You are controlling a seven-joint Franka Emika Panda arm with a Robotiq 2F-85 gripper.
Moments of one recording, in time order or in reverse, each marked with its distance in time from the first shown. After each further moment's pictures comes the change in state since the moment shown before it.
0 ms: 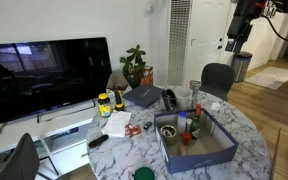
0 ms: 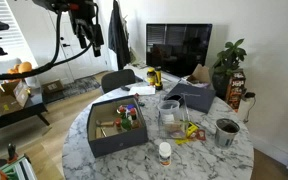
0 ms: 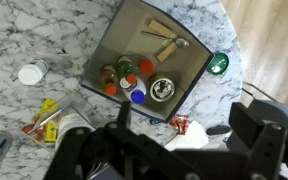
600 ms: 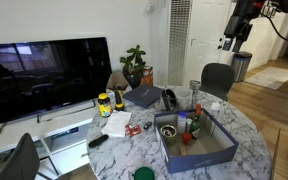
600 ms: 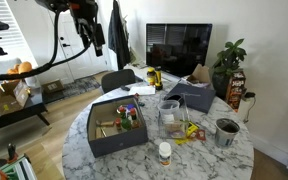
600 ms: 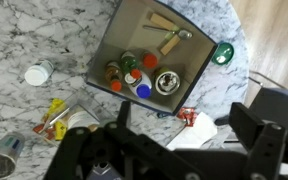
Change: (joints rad) arm -0.021 0.006 0.008 0.000 -0.003 0.032 0.058
